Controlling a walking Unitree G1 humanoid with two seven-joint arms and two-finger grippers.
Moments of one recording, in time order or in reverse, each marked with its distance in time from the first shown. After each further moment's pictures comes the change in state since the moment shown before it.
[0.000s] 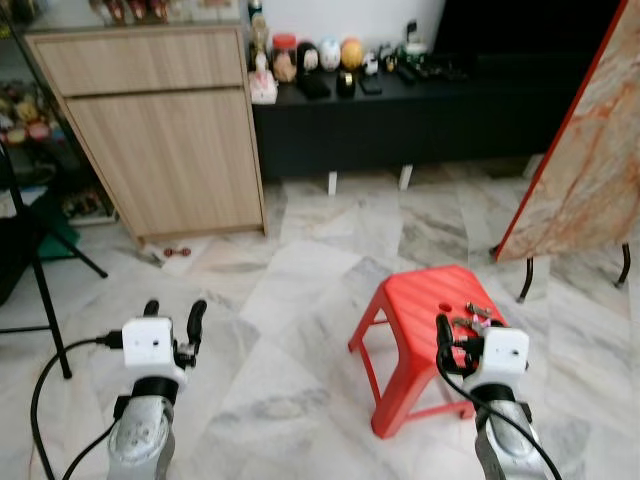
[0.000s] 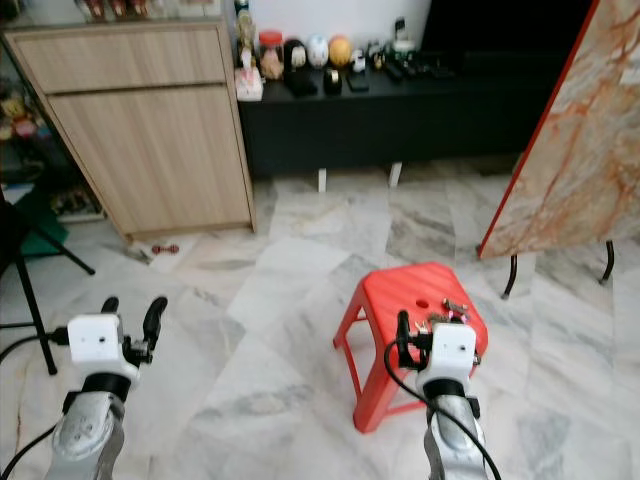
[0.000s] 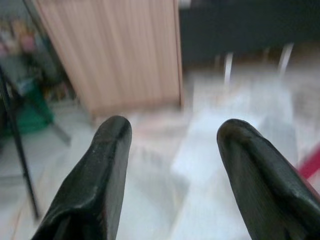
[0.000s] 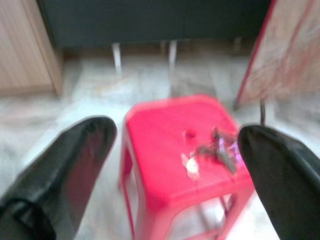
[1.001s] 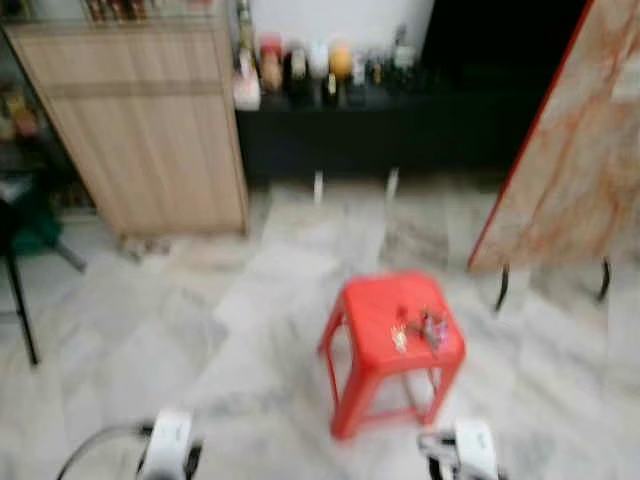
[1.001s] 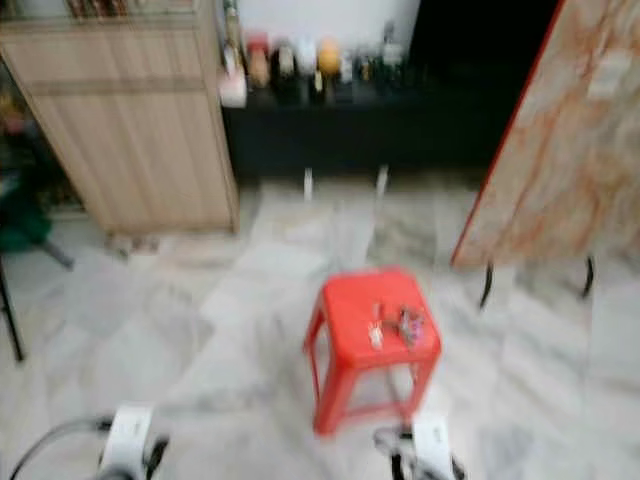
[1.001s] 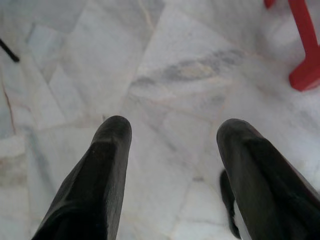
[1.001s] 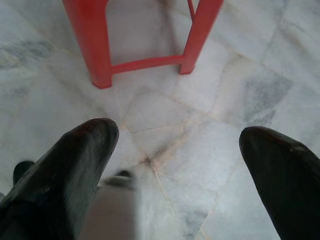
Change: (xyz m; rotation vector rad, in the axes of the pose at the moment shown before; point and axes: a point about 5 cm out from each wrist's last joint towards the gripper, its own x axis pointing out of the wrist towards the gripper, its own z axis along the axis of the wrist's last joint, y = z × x) left arm -0.050 0.005 -0.113 0.156 0.617 -0.039; right arm -0.057 0.005 -0.110 -0.063 0.667 -0.020
